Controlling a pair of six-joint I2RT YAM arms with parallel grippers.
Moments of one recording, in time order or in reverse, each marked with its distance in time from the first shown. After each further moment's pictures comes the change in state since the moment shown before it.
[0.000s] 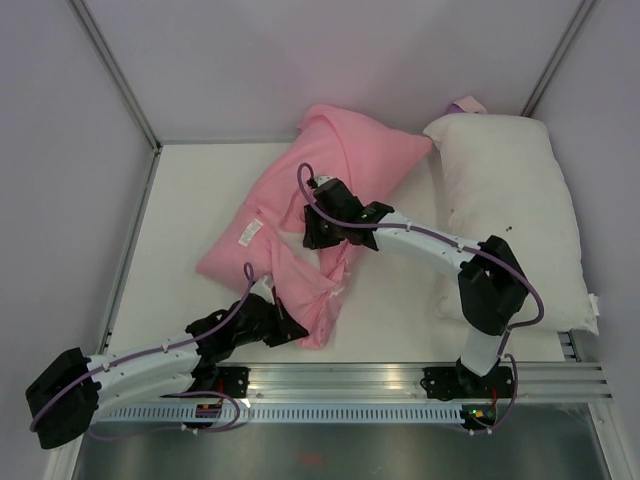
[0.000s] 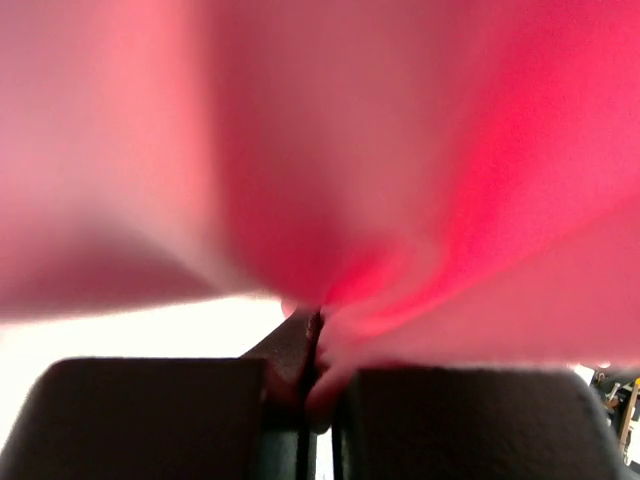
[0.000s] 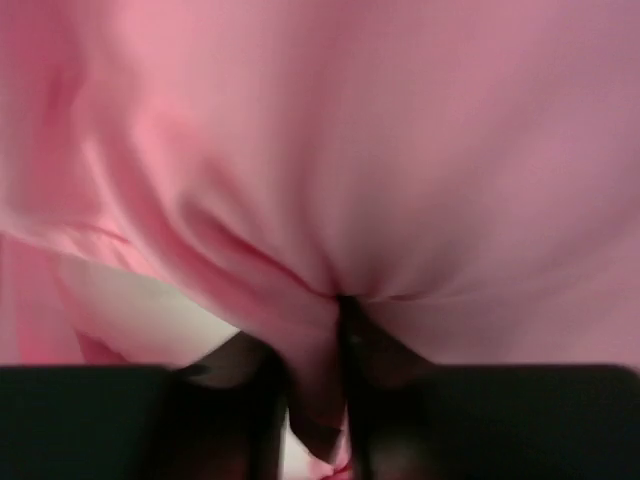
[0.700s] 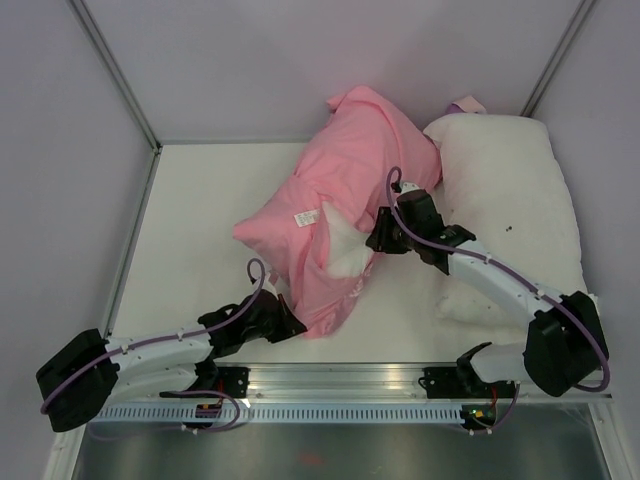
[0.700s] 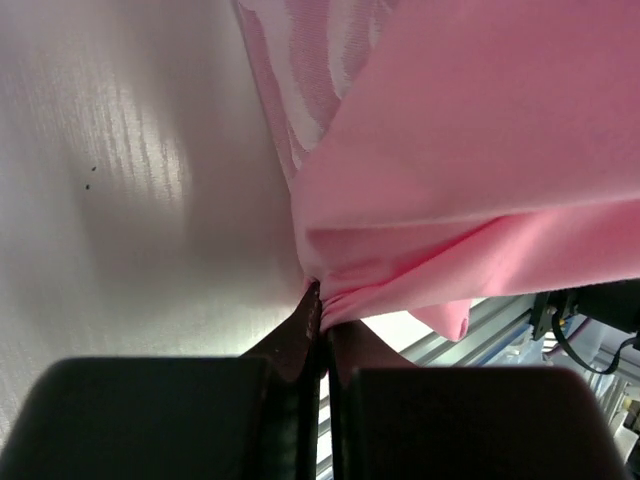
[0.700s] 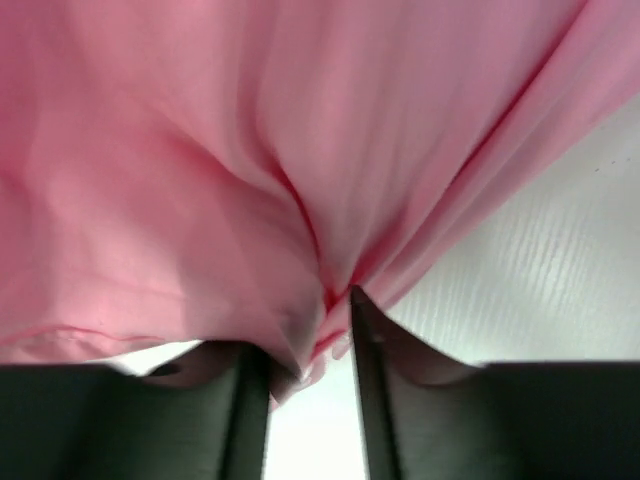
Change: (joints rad) left arm -0.004 0.145 0.061 -0.009 -0.103 -0.002; right arm -0.304 -0.442 -0.494 0.101 -0.025 0.060
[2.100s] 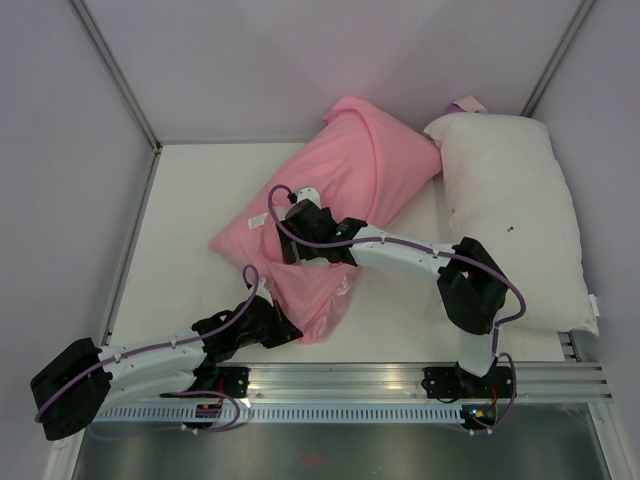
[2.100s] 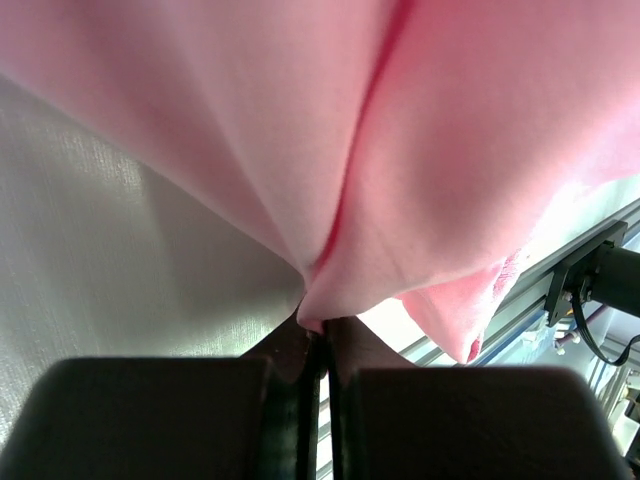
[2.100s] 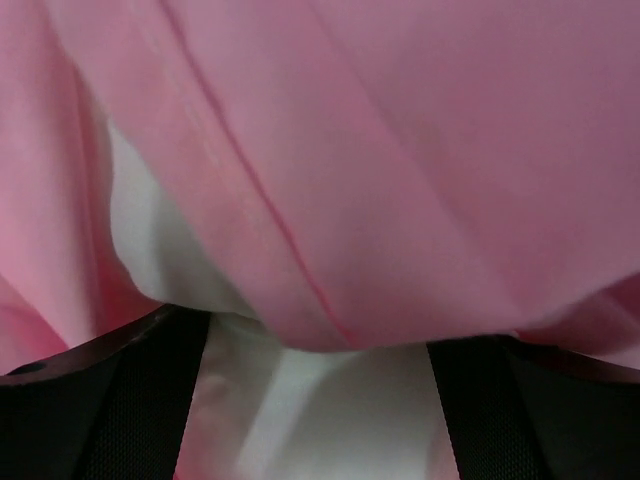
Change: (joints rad) left arm 0.000 -0.061 -0.074 0.004 0.017 0.000; right arm 0.431 0.514 0.525 -0.101 0.319 -0.069
